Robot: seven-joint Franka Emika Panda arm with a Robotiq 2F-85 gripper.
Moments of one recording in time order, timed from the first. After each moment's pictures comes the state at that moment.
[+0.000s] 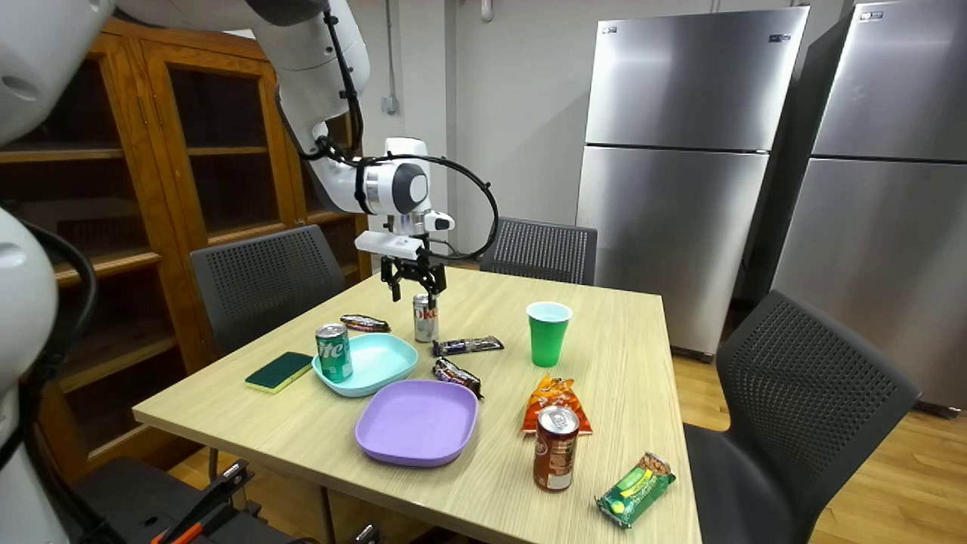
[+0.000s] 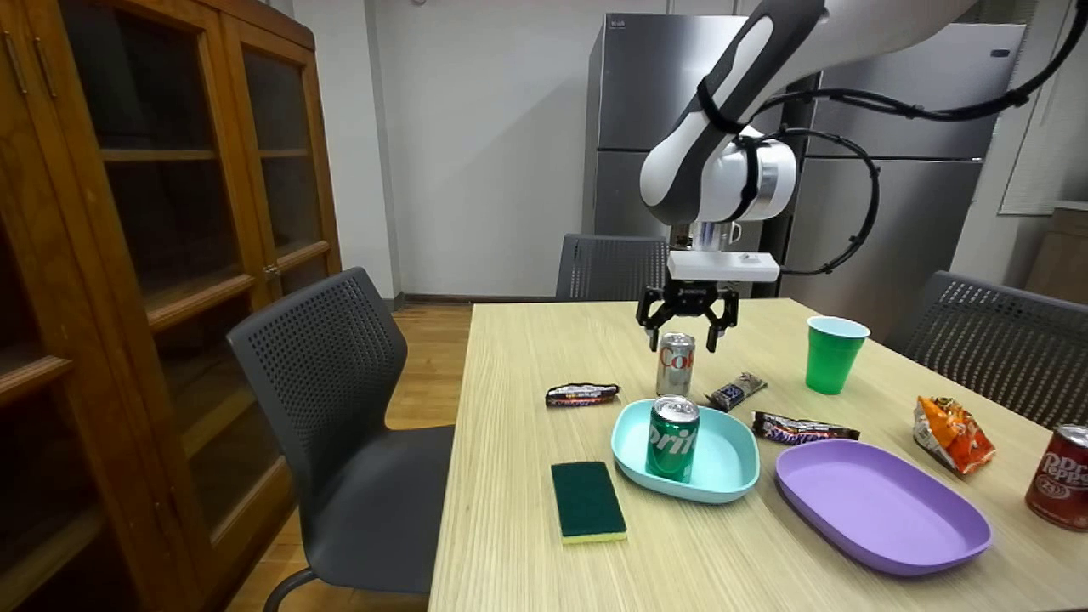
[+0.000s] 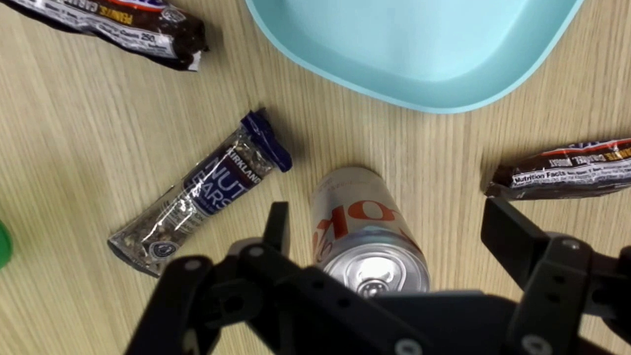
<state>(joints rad) 0.17 0.71 0.00 -1.69 -0.02 2.43 0.15</state>
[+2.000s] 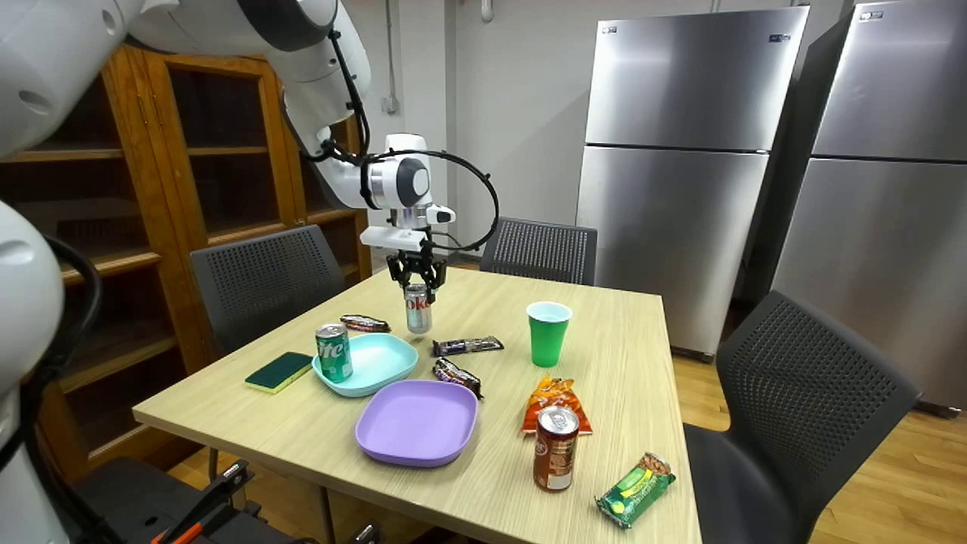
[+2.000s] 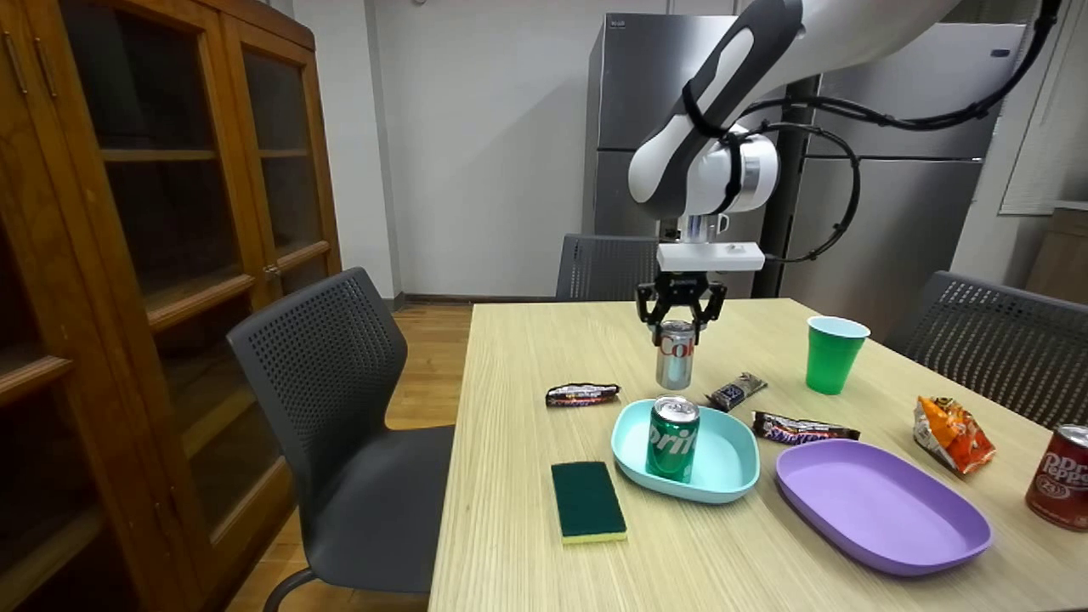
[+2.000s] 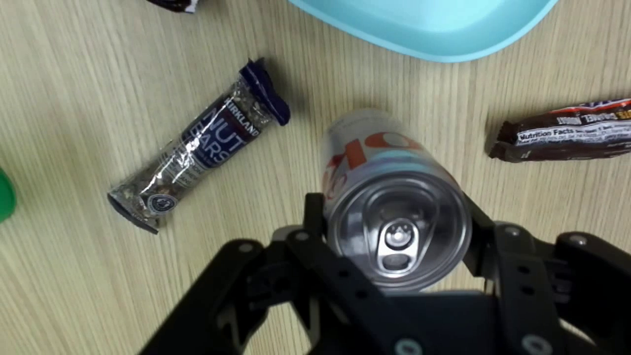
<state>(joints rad) 0.20 0.76 -0.03 -1.57 -0.05 2.37 0.17</state>
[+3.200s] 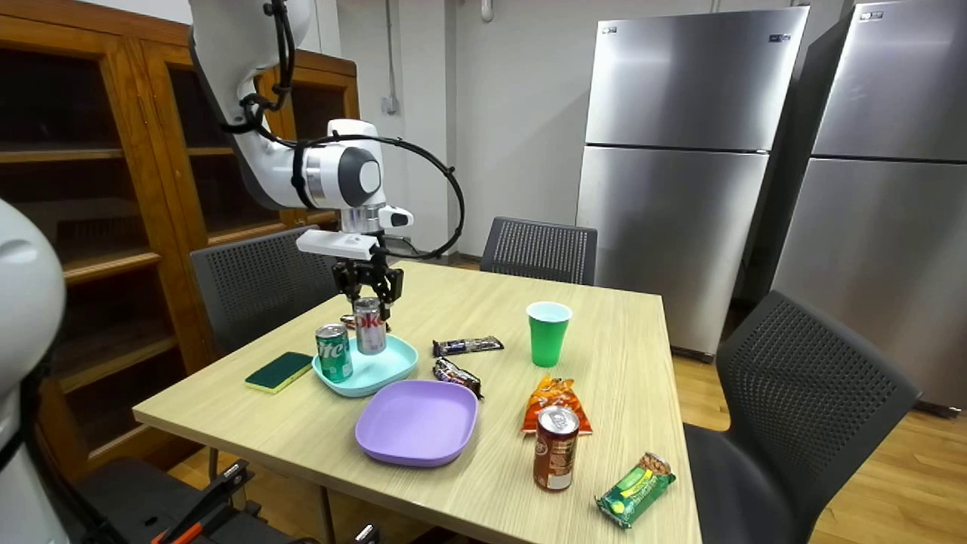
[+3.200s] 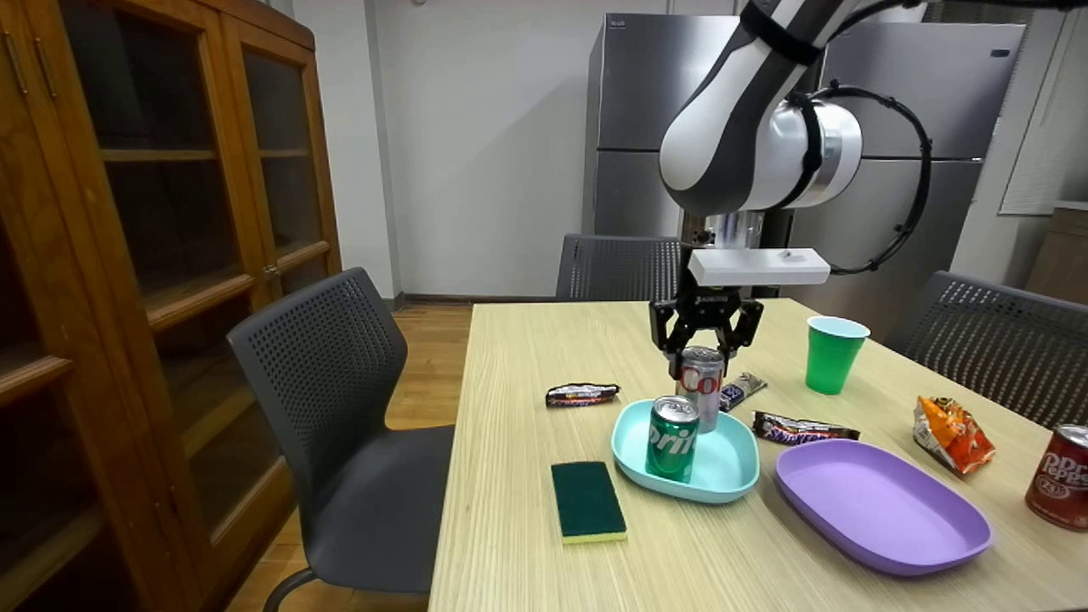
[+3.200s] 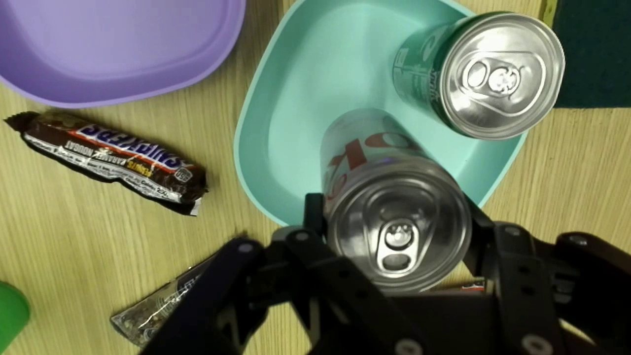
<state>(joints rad) 0.21 0.40 0.03 -2.16 -0.07 2.57 0.16</state>
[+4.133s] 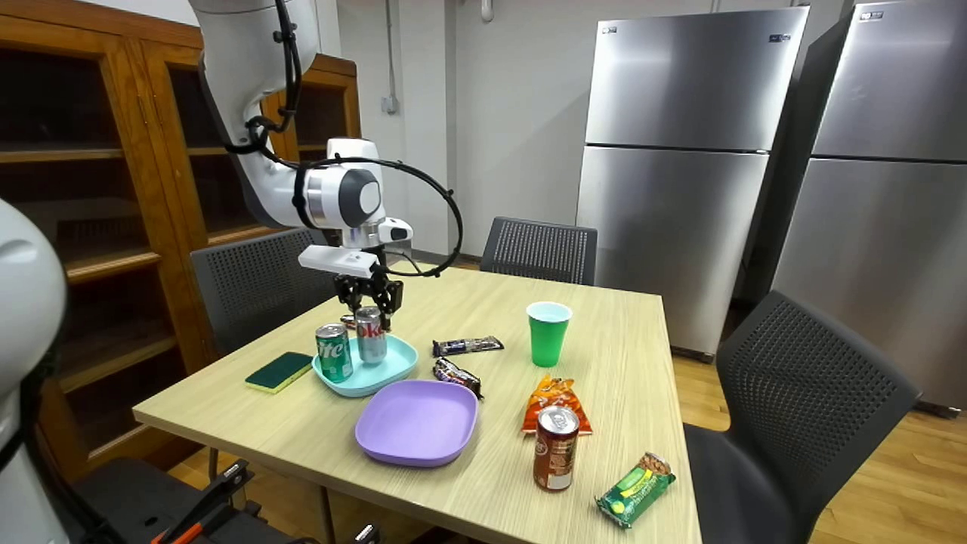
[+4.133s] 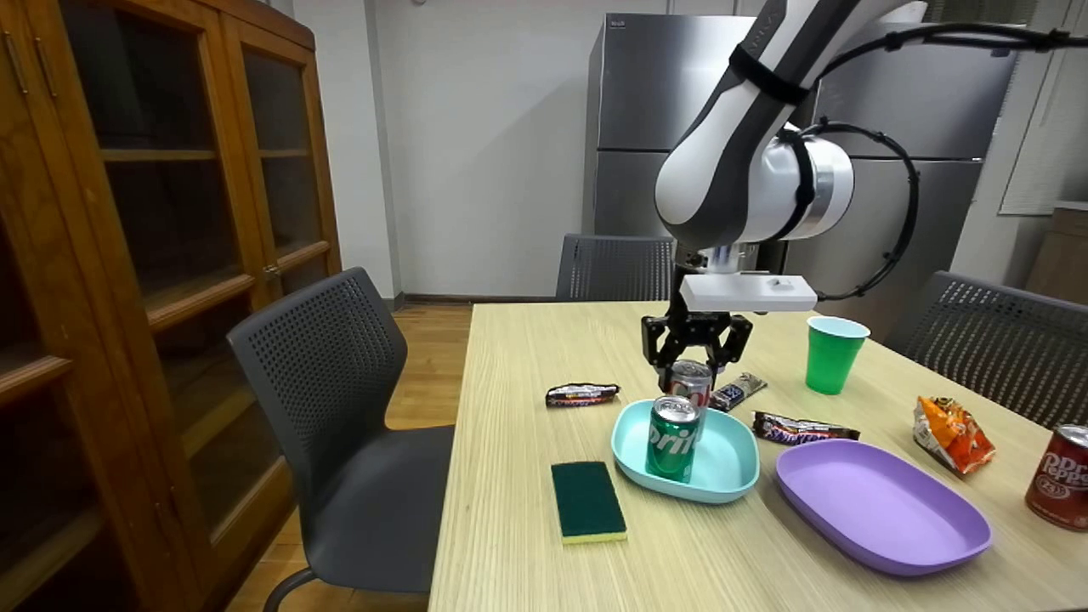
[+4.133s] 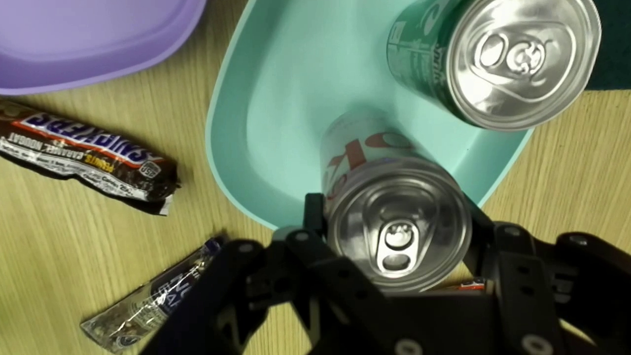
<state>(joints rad) 0.21 0.47 0.04 -2.15 -0.06 2.68 0.17</state>
